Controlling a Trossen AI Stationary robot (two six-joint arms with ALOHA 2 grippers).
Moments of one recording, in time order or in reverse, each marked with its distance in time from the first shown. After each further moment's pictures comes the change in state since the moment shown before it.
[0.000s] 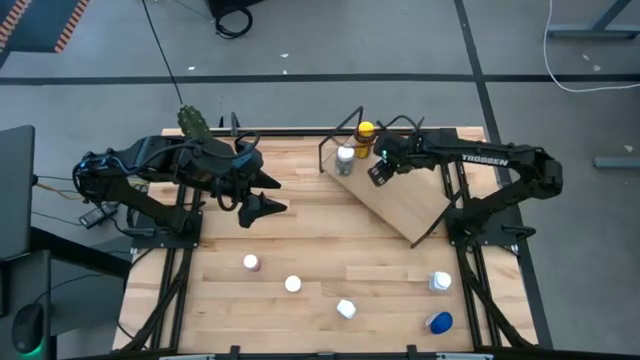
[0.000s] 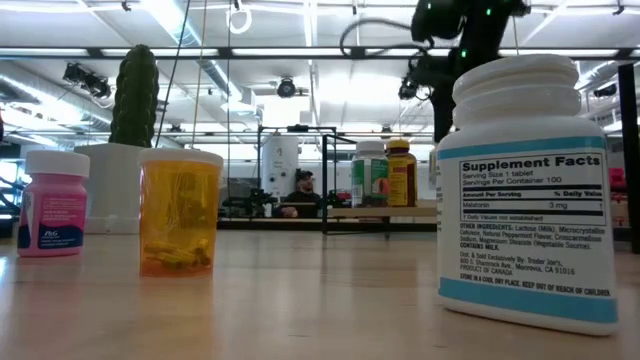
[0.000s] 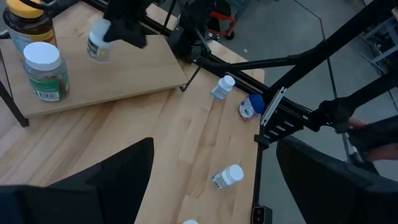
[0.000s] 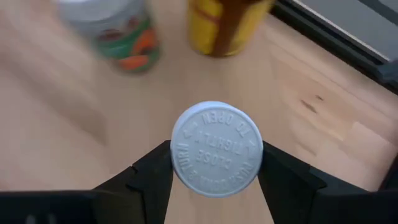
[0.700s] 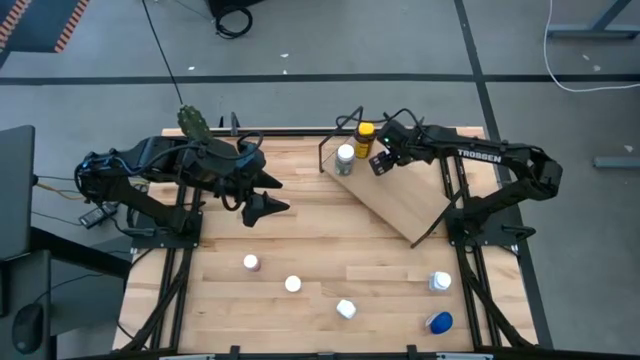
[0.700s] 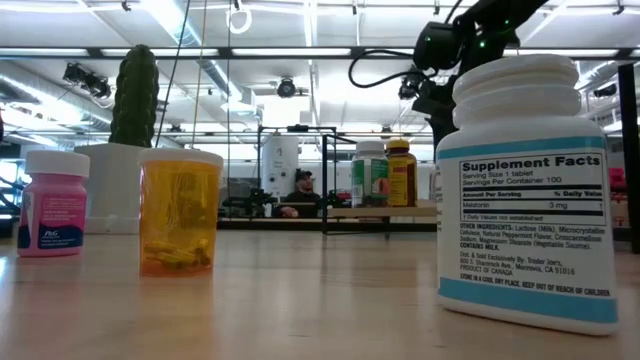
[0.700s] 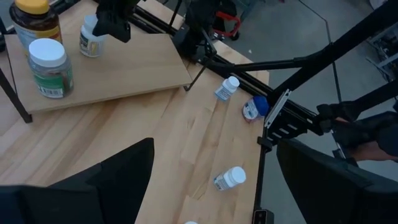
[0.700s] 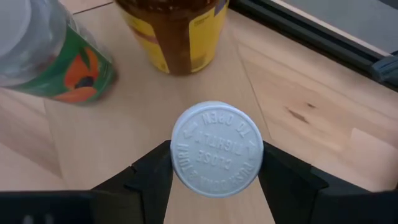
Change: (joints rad) left arm 0.003 0.010 0.000 -0.001 -0.011 -0.021; right arm -0.161 0.013 -0.095 0.156 -0.046 -0.060
